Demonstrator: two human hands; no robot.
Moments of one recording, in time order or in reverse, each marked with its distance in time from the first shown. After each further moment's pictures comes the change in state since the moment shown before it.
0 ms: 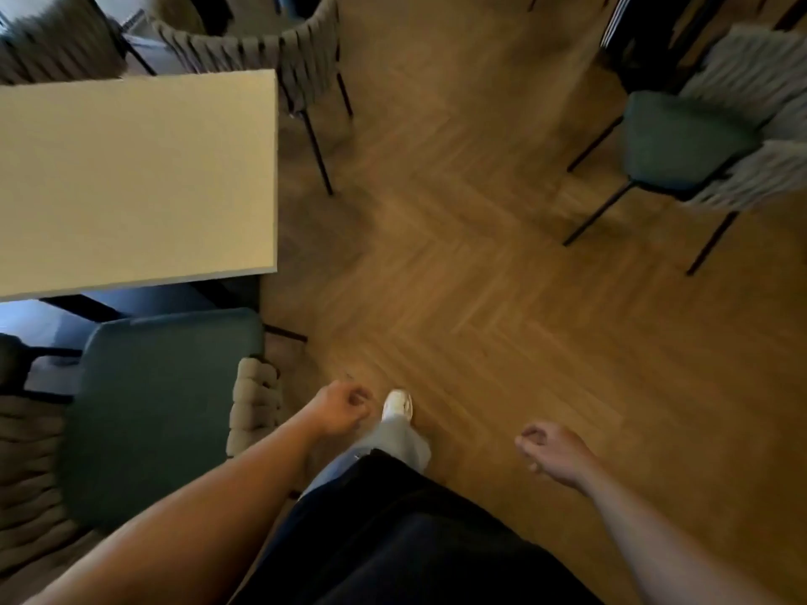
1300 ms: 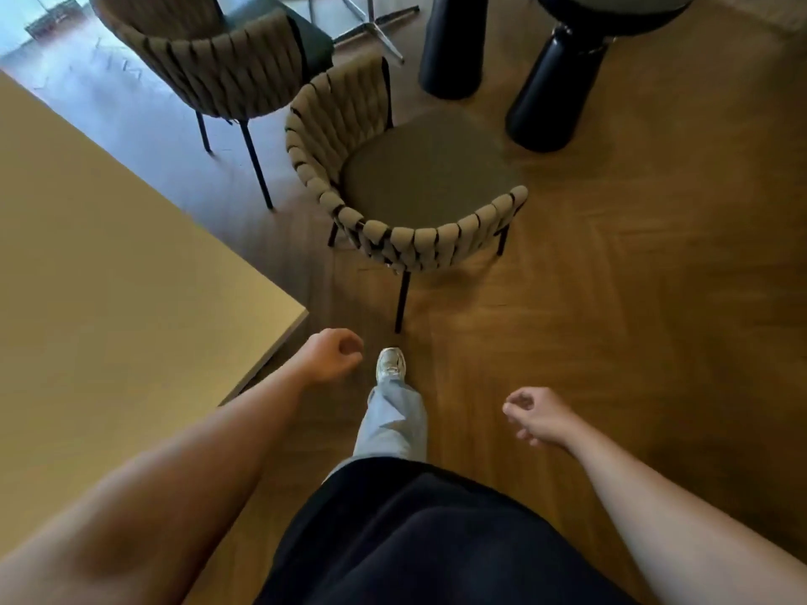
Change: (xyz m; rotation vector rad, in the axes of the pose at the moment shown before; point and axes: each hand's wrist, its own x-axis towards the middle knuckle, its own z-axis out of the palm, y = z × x) left_hand 0.534 0.225 -0.607 -0.407 0.545 -0.373; right_hand 0.600 -0.801 -0.451 -0.666 -0.294 -0.327
